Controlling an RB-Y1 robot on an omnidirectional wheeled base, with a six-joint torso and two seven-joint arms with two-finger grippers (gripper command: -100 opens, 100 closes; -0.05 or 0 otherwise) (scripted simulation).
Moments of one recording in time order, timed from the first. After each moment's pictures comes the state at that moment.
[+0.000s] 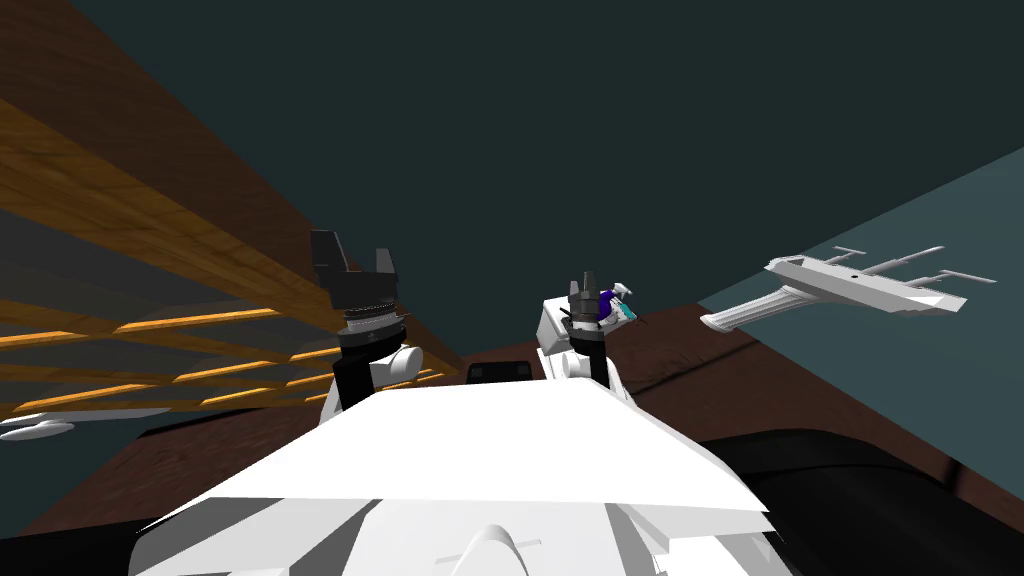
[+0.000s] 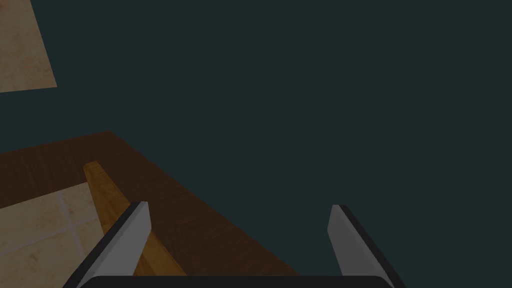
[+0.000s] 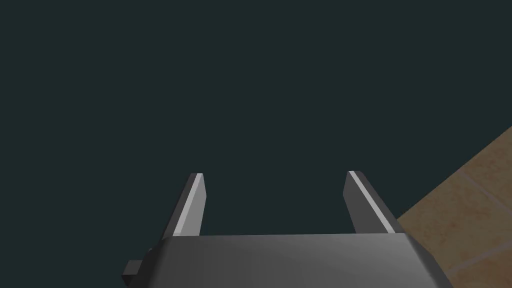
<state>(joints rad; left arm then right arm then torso) 0.46 0.01 0.01 -2.35 -0.01 -0.52 -0.07 0.54 -0.01 0.02 -2.22 0.11 -0.41 -0.07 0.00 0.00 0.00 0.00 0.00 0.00</state>
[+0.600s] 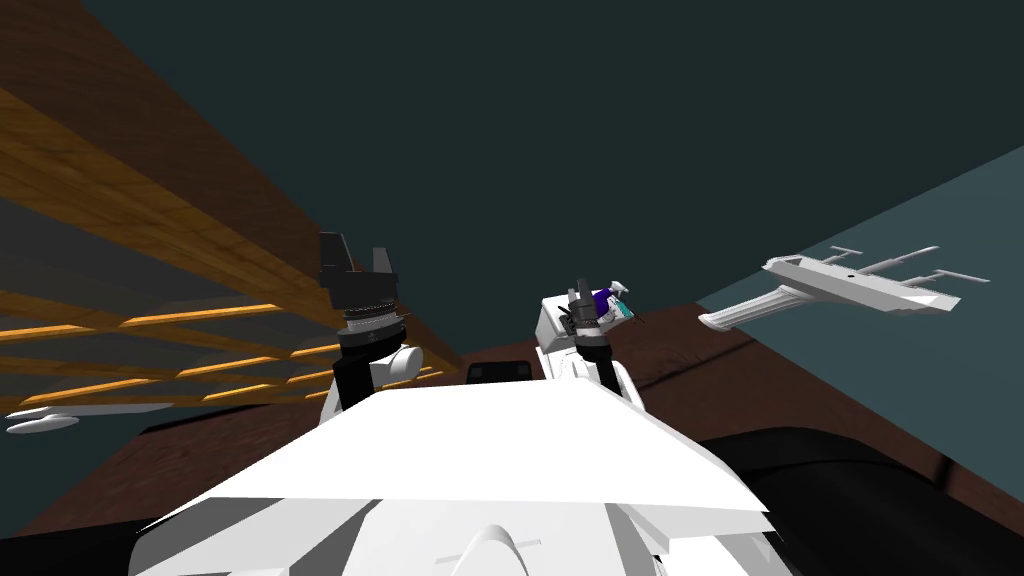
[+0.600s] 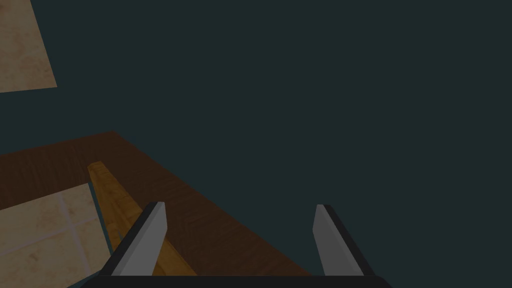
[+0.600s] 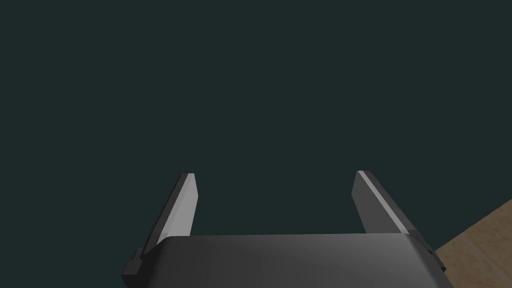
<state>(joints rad) 0.46 0.01 0.01 -2.35 -0.01 -0.52 -0.07 0.59 -0.17 0.00 -2.20 0.15 -0.40 -0.09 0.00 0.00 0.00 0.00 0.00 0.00</state>
